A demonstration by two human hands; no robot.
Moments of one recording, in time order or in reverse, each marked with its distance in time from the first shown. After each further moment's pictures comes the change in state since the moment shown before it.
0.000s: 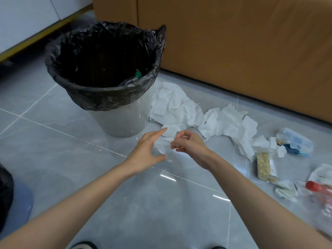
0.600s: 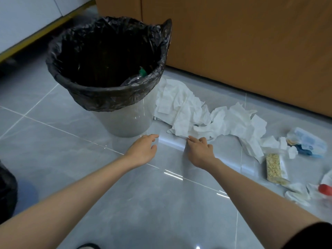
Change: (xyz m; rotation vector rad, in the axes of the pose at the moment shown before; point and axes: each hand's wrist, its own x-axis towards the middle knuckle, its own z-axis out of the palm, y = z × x) left_hand 0.026 -0.024 -0.010 0.327 -0.093 -0.243; right_hand 0.036 0.048 -0.018 -1.414 0.071 -0.010
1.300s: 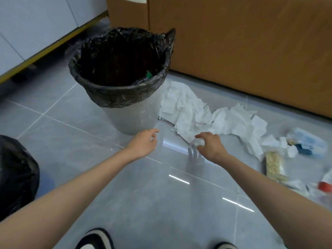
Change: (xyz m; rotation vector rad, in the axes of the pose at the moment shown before) left_hand -0.026 0.013 -0.026 -0.019 0.073 -0.013; right_hand -0.034 0.016 -0.032 0.355 0.109 0.013
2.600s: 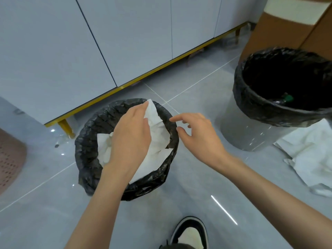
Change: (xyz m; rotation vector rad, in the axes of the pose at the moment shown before) left_hand -0.253 -0.142 -0.186 0.074 0.867 -0.391; right_hand -0.098 -0.370 0.082 0.232 -0.032 -0.885
